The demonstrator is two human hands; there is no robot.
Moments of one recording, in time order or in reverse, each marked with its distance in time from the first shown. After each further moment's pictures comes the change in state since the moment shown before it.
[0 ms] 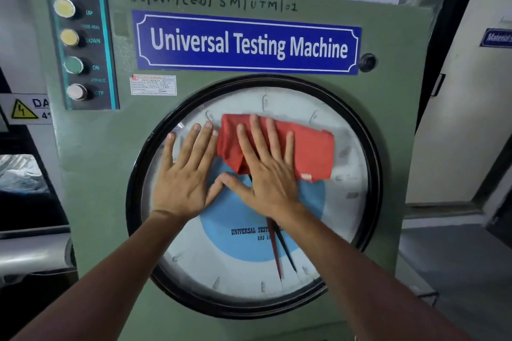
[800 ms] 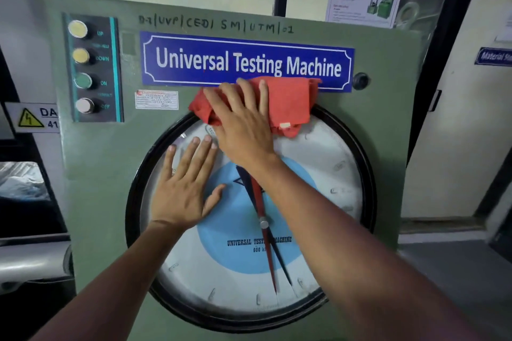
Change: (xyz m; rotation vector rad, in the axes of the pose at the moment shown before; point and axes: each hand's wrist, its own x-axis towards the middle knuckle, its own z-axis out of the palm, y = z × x) left_hand -0.001 0.000 0.004 -0.006 -0.005 -0.024; right_hand 0.121 -0.027 -0.051 -0.014 0.086 -0.081
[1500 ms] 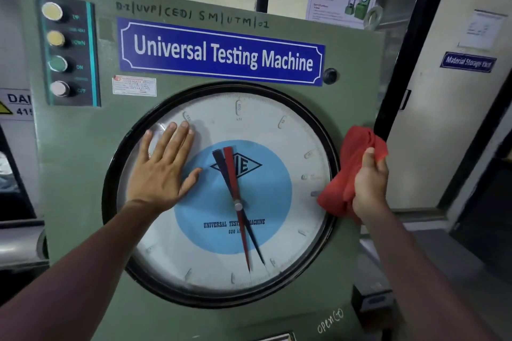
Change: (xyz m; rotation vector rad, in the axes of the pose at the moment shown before) left_hand 0.002 0.000 -0.013 -0.055 -0.173 -0.026; right_hand -0.179 0.185 -0.090 0.812 0.346 1.344
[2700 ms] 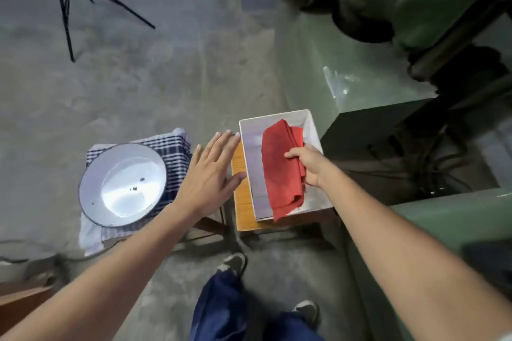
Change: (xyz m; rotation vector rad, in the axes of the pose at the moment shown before) left_hand -0.814 0.034 -0.422 0.038 -0.686 -1.611; right_hand -0.923 0.323 0.064 -0.844 -2.214 0.882
